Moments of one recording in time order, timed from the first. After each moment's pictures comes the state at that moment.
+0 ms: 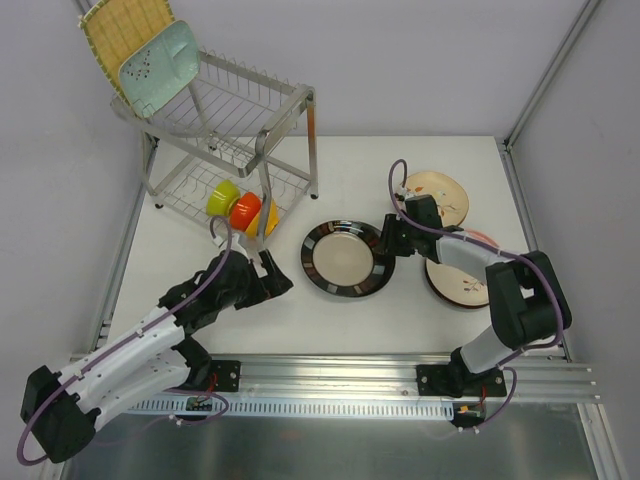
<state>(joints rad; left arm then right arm) -0.68 0.75 0.49 -0.46 -0.06 -0.93 0.37 1.57 0.82 -0.13 -0.21 0.40</state>
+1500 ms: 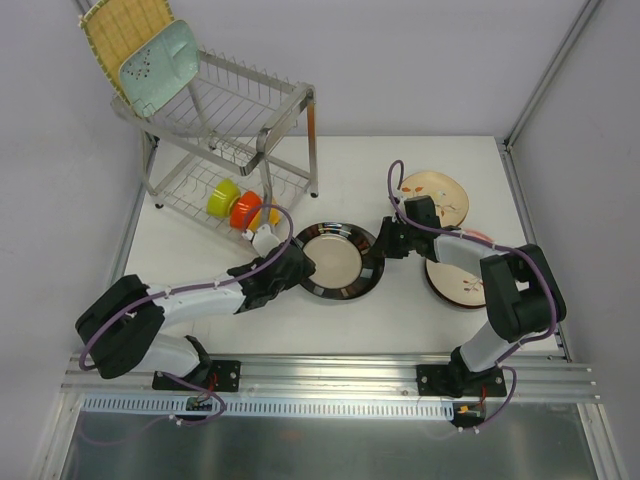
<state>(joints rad) -0.86 1.35 0.59 -0.01 -0.43 -1.19 0.36 1.62 0.82 -0.08 -0.38 0.41</state>
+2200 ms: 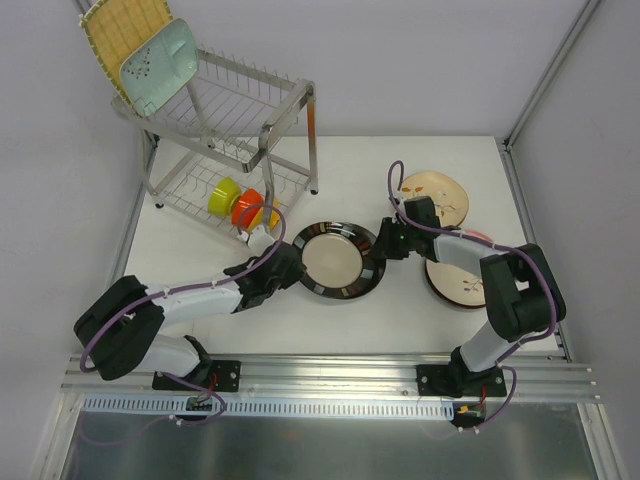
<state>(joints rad) -0.82 1.35 0.57 0.02 -0.39 -1.23 0.36 1.63 0.82 -0.09 -0.38 0.41</state>
